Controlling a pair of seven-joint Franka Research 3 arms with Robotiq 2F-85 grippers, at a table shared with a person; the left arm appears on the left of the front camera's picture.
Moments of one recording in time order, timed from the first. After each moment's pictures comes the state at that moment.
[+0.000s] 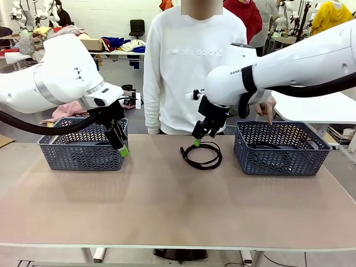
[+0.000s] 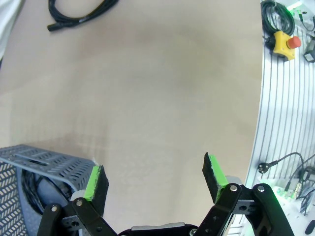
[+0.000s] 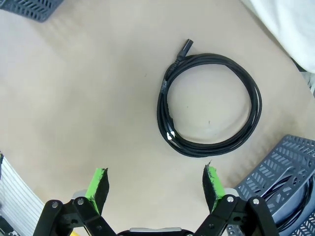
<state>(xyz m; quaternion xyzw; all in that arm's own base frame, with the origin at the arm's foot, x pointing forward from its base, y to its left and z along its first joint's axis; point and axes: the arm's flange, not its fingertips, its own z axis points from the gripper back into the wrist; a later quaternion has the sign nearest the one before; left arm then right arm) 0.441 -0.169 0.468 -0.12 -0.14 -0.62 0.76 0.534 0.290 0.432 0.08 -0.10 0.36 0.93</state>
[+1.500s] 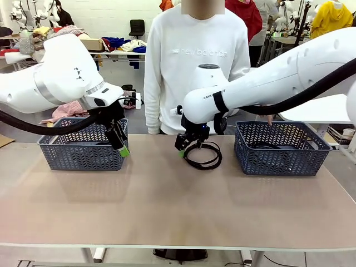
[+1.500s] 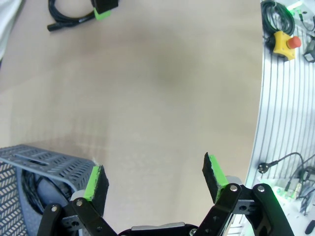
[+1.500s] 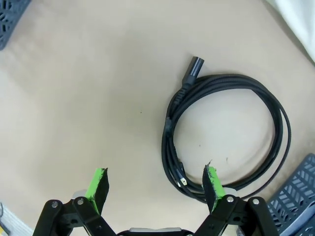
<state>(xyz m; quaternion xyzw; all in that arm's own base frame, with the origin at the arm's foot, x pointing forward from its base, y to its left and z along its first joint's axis) 0.441 -0.169 0.468 -0.12 -0.14 -0.62 0.76 0.572 0.354 0.360 0.04 -0.06 0.31 0.95</state>
